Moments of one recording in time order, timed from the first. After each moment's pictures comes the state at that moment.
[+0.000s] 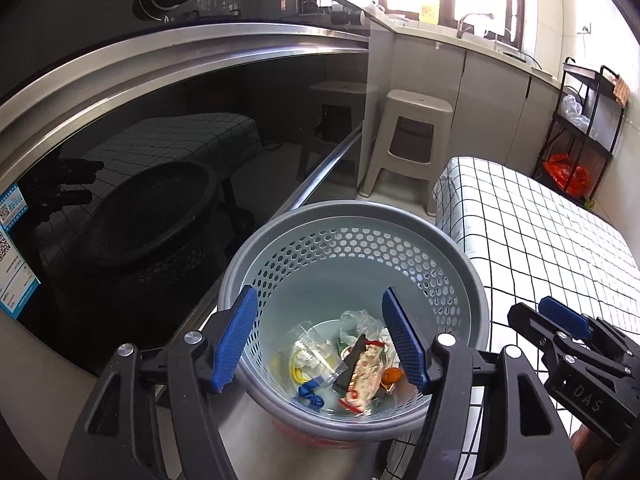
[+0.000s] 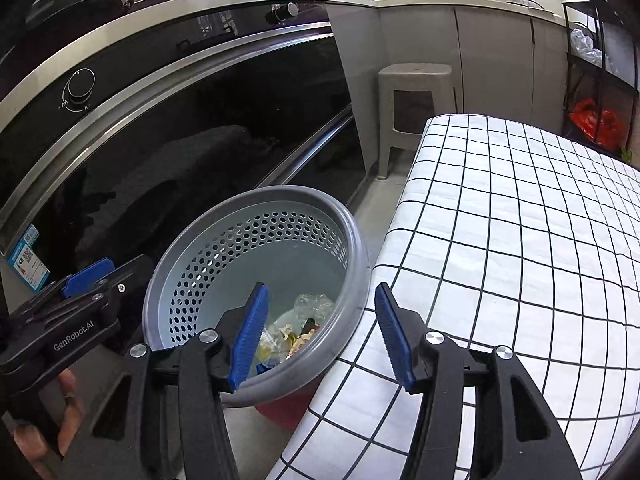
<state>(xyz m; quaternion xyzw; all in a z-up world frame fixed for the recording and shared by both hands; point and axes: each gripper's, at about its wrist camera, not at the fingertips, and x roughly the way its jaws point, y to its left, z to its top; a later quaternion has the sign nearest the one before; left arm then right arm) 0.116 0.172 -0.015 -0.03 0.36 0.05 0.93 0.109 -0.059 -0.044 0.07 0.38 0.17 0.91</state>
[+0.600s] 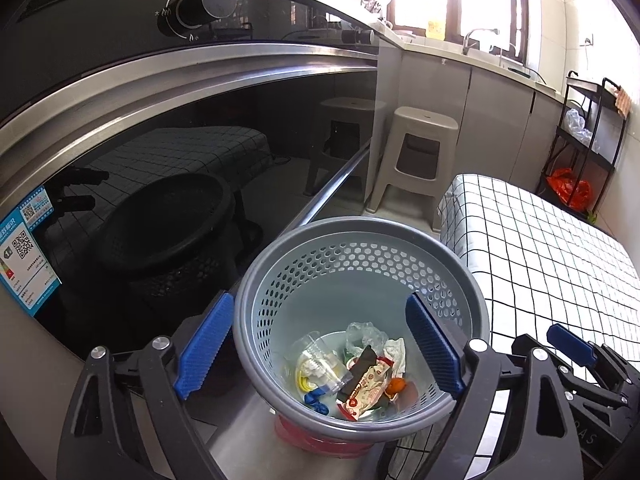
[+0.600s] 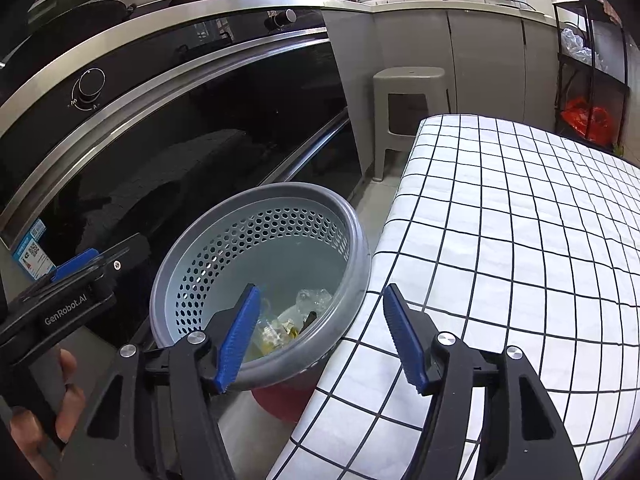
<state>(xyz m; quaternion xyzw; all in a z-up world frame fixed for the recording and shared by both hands) 0.103 0.177 -0.006 -0.03 0.33 0.06 0.94 0.090 -0.058 -0.045 0.08 0.37 0.16 0.91</state>
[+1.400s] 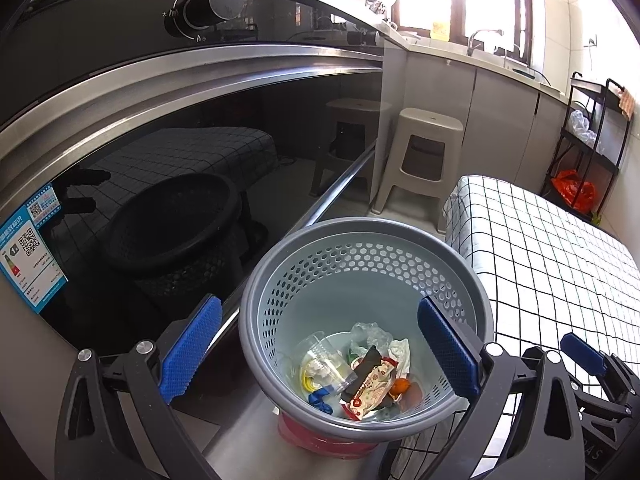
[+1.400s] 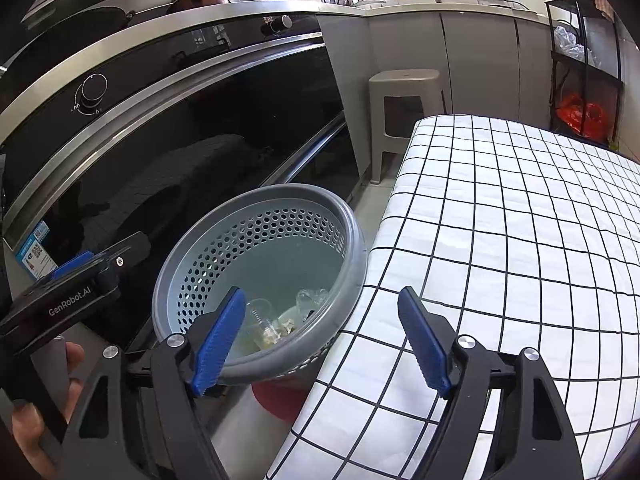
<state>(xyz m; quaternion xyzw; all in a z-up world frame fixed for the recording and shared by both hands) 0.103 0.181 -0.005 -0.03 0.33 0.07 0.94 0.080 -0.061 -0.045 0.09 0.37 0.15 0.91</state>
